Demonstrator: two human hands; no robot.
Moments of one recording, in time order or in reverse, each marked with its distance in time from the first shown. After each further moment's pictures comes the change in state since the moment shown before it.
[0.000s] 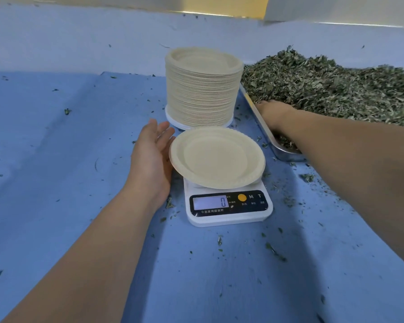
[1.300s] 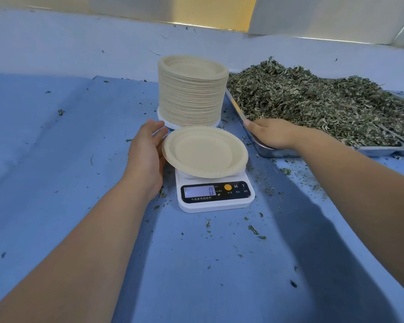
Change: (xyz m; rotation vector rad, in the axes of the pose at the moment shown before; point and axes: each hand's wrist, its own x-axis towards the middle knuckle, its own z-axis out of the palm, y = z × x) left_hand -0.012 0.000 0.000 0.084 -0.018 0.048; right_hand -0.112 -0.003 -0.002 0.398 -0.004 0.021
